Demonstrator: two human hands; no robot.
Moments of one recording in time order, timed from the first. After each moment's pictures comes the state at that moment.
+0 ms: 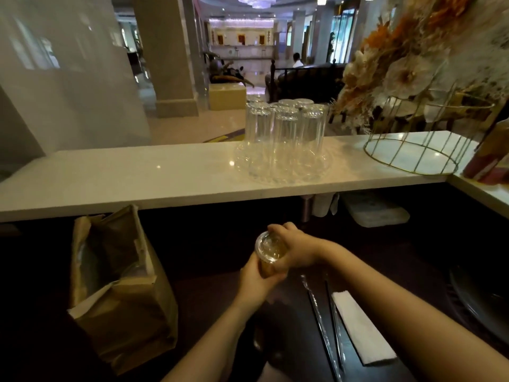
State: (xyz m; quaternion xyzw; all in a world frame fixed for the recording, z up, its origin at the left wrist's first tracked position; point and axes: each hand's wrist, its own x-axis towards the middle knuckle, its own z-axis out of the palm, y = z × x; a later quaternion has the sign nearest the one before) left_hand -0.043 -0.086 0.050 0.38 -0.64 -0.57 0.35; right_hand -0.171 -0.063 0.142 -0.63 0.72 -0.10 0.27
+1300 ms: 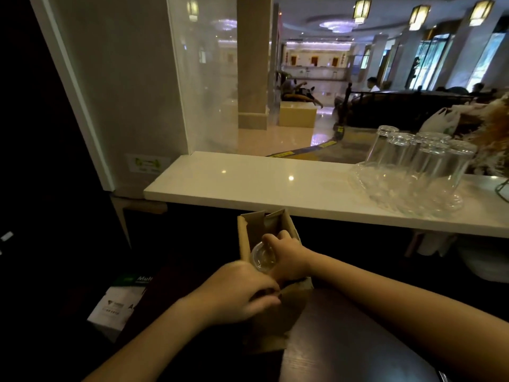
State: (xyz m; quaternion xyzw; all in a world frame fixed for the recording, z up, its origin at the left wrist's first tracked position) left_hand 0.257 -0.117 0.177 0.28 -0.95 -0.11 0.12; right_hand 0.097 -0.148 0.180 -0.73 0.65 -0.01 0.21
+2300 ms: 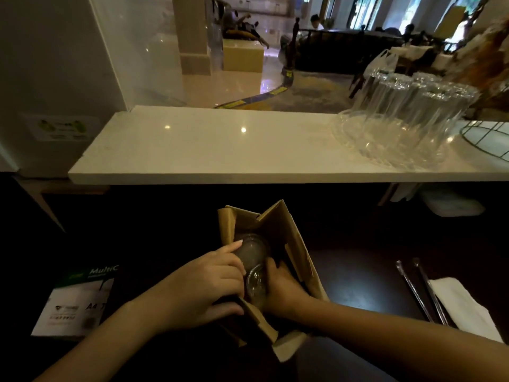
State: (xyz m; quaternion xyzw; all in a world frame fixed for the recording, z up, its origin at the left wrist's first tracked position) left_hand 0.312 -0.203 0.138 0.08 -0.99 -0.06 0.07; right_hand 0.132 -0.142 0.063 -0.56 0.76 -0.09 0.31
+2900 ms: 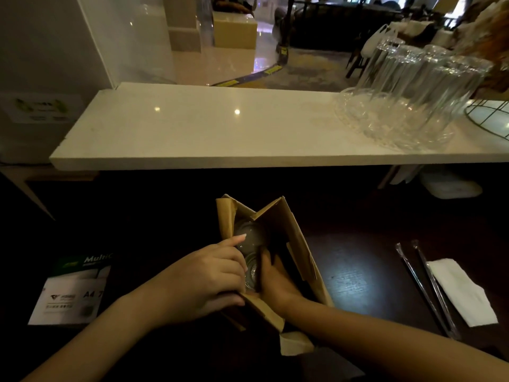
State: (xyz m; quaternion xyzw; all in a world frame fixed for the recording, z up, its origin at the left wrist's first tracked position) left_hand 0.317 -0.207 0.137 0.05 -0.99 -0.09 0.06; right_hand 0.151 -0.144 0.033 -0.51 0.78 -0.12 0.33
